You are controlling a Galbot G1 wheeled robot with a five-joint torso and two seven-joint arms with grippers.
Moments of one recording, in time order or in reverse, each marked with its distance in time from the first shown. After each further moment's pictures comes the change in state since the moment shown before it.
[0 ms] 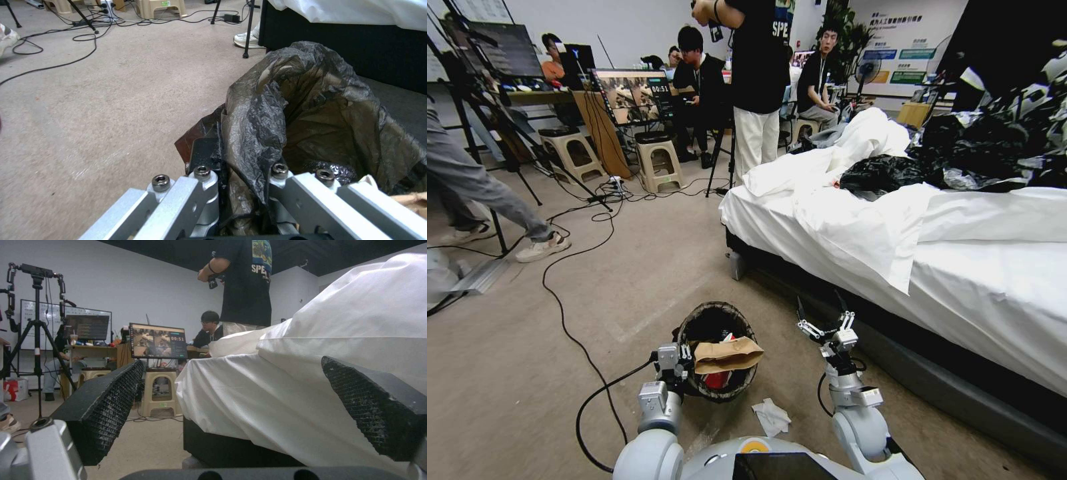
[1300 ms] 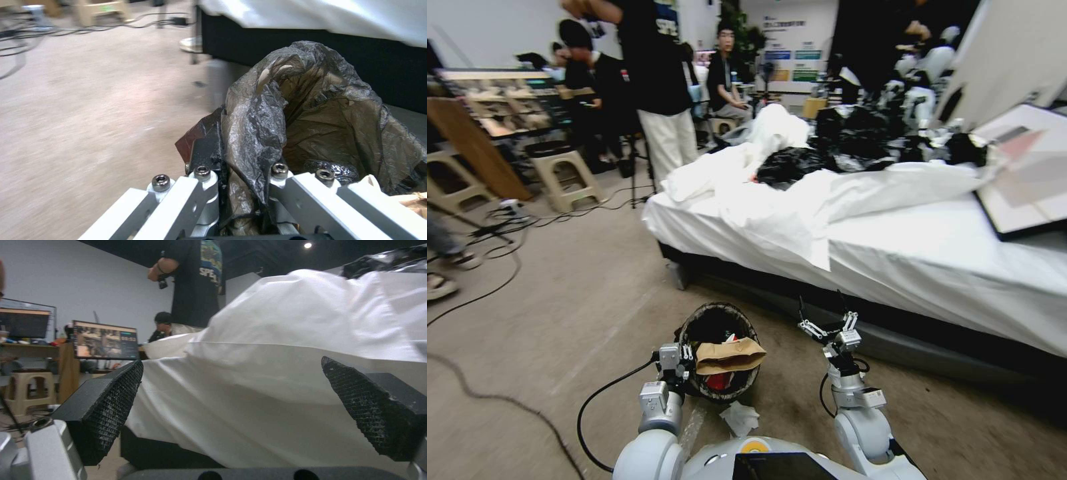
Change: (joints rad) left arm -0.002 0.001 -0.001 -0.002 -0.002 0.007 0.011; right arm -0.016 -0.004 0.013 0.019 0.002 0.000 0.002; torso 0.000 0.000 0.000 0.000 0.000
